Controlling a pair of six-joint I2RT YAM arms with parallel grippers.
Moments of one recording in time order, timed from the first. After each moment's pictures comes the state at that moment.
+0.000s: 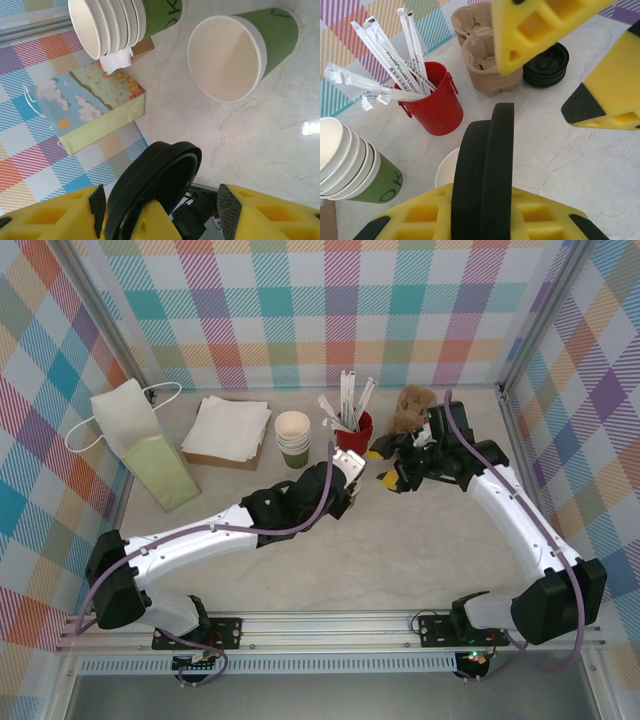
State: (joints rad) left arm -1.07 1.43 1.21 -0.34 -0.47 -0.03; right arm 0.34 1.31 1.25 -0.76 -0.66 1.22
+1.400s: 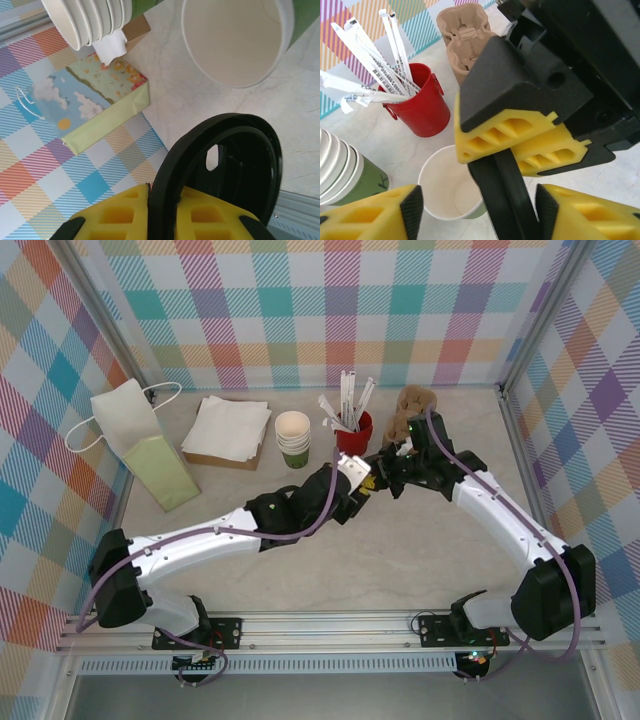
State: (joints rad) left arm -1.09 1.42 1.19 -0.32 -0.46 -0.05; right arm 0.42 1.33 1.12 -0.56 -0.66 1.40
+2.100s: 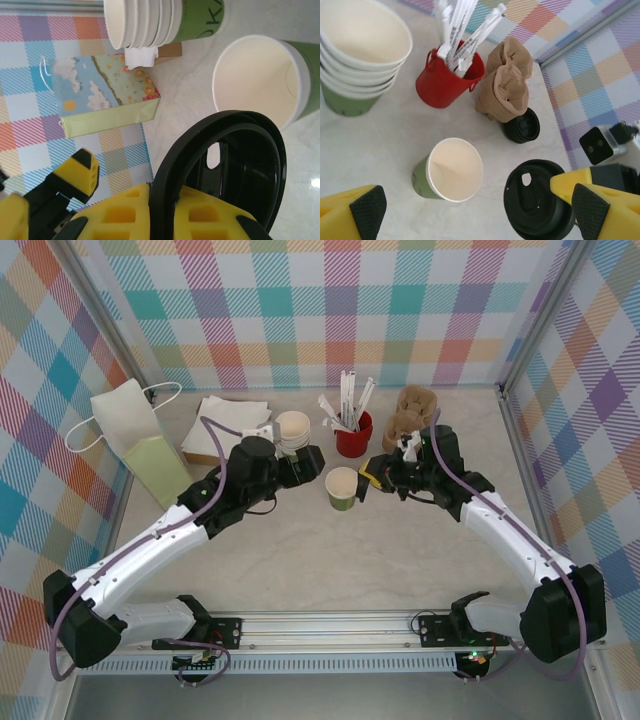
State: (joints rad) left arm -0.72 1.18 1.10 -0.40 -0.11 -0.87; right arm 0.39 1.21 0.91 -0.27 -0.65 1.13
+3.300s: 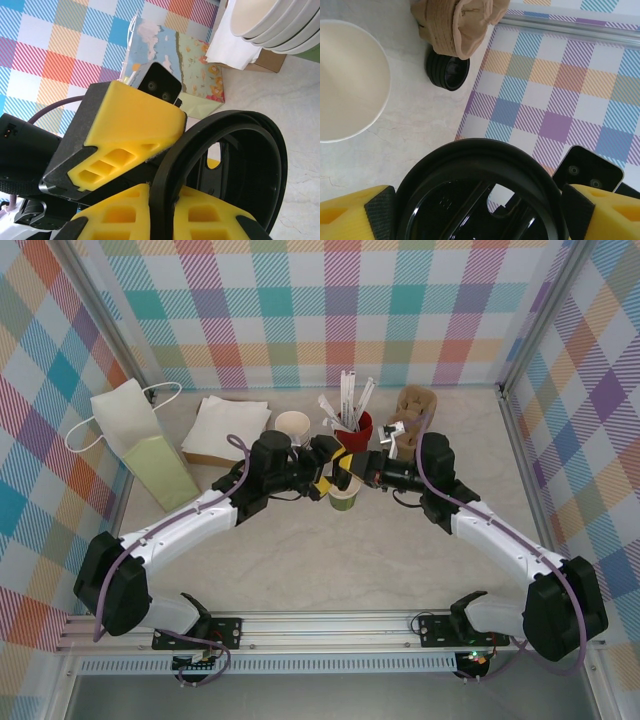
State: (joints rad) left arm -0.69 1.39 1.02 -0.02 0.31 -1.58; right arm 0.48 1.22 0.80 0.25 -0.74 1.07
